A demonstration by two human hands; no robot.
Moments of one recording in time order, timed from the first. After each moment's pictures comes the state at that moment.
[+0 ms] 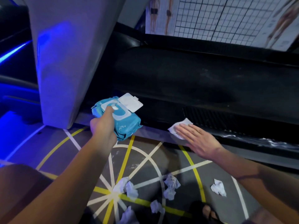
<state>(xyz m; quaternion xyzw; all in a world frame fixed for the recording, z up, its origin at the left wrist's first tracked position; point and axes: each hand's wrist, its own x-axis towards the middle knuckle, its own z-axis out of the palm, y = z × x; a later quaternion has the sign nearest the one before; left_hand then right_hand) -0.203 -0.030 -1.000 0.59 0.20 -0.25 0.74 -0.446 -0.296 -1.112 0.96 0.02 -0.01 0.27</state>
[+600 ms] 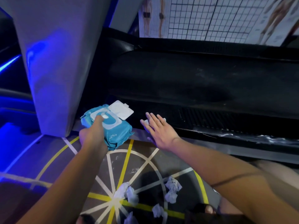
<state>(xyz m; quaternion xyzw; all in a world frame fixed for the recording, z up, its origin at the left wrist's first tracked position) -0.204 -0.020 -0.996 0.63 0.24 -0.20 0.72 -0.324 -0.222 -1.119 0.99 -0.05 -0.01 0.13</state>
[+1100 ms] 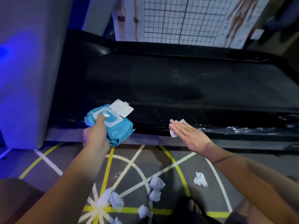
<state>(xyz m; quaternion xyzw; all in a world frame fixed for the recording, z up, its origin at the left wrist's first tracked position) -0.240 -0.081 -1.003 0.61 0.18 -0.27 0.73 -0.499 -0.324 -1.098 0.99 -0.08 -0.01 0.12</state>
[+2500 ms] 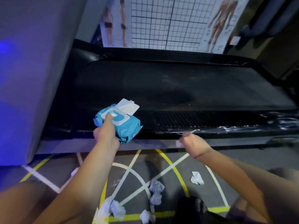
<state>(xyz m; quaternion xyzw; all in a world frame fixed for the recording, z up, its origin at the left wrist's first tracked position) -0.235 -0.109 -0.986 0.56 0.18 -0.34 0.73 -0.495 -0.274 -1.049 0.94 -0.33 -0.11 -0.04</state>
